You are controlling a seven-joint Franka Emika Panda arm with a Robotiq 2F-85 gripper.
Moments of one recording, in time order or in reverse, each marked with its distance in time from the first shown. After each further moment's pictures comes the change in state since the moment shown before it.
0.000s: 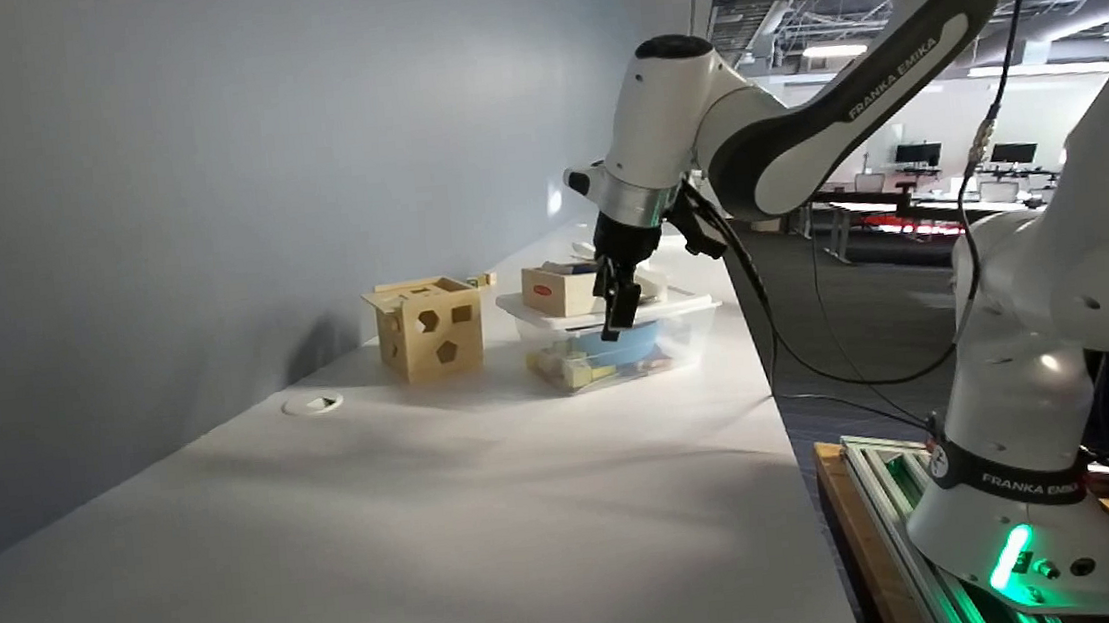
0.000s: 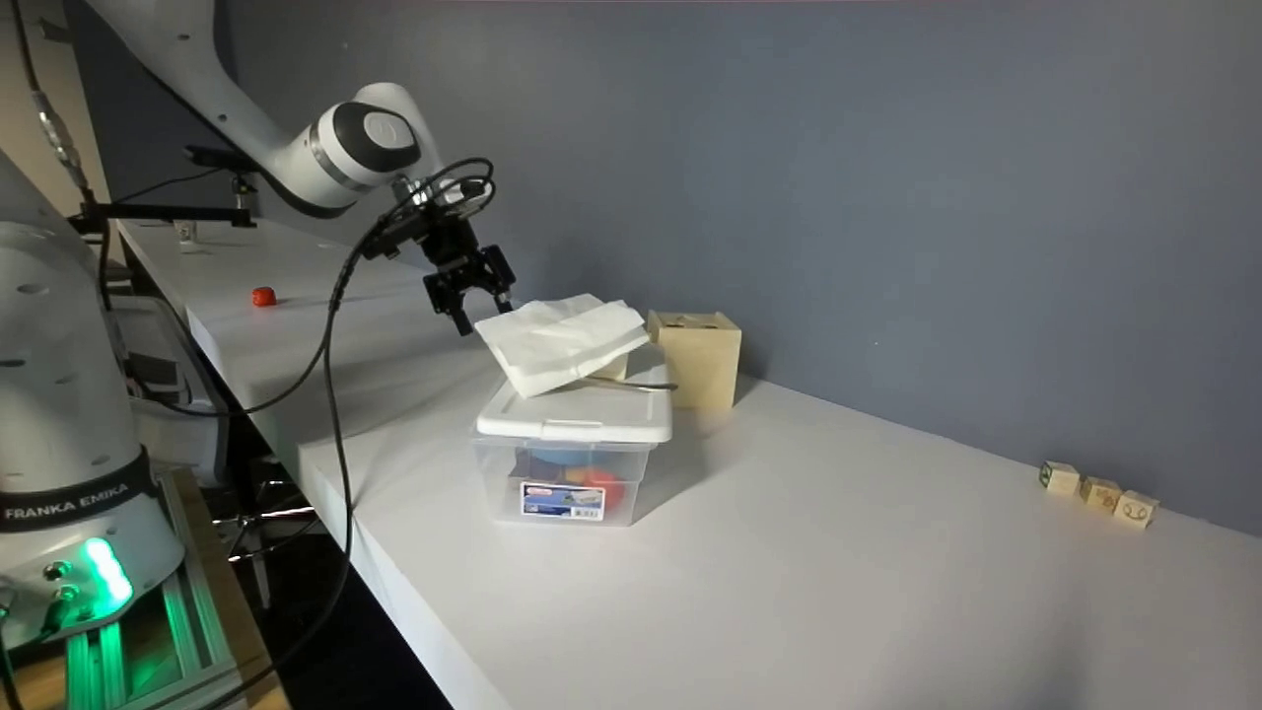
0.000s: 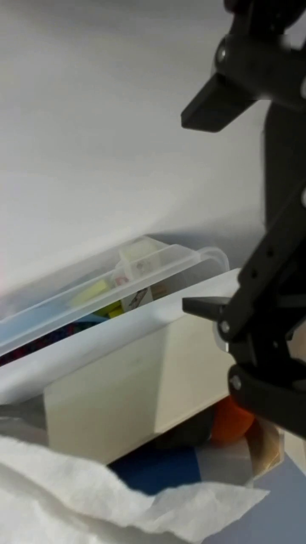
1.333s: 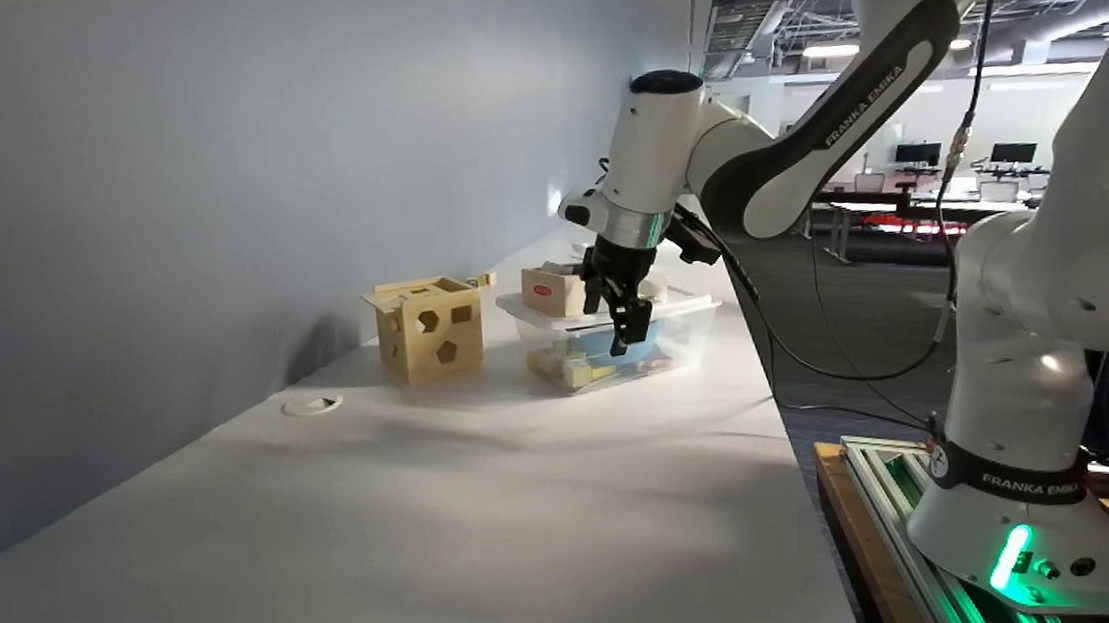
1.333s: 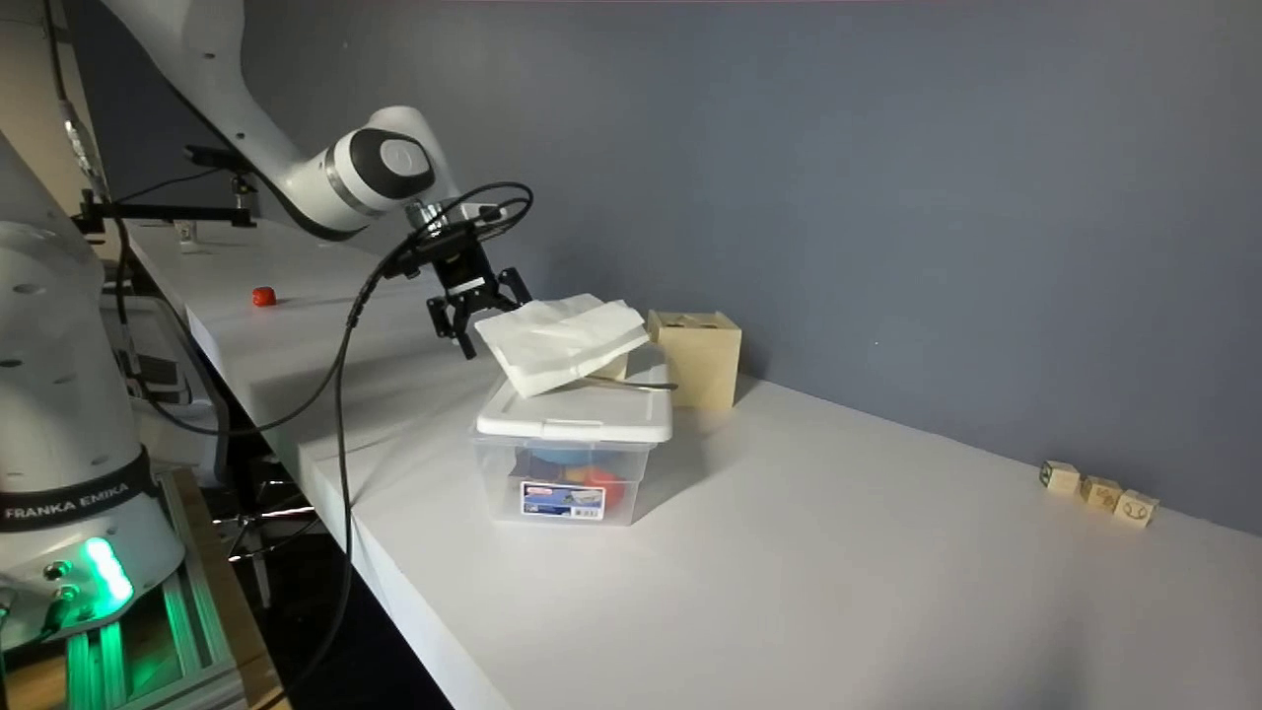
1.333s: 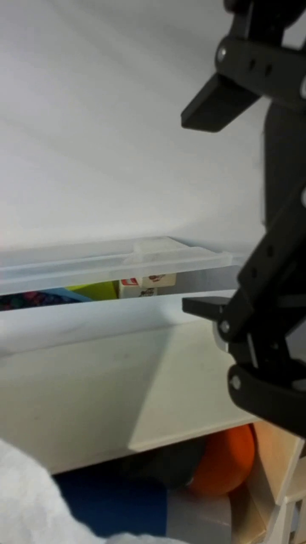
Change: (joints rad) arm -0.022 0.077 -0.049 -0.009 -0.054 0.083 -0.295
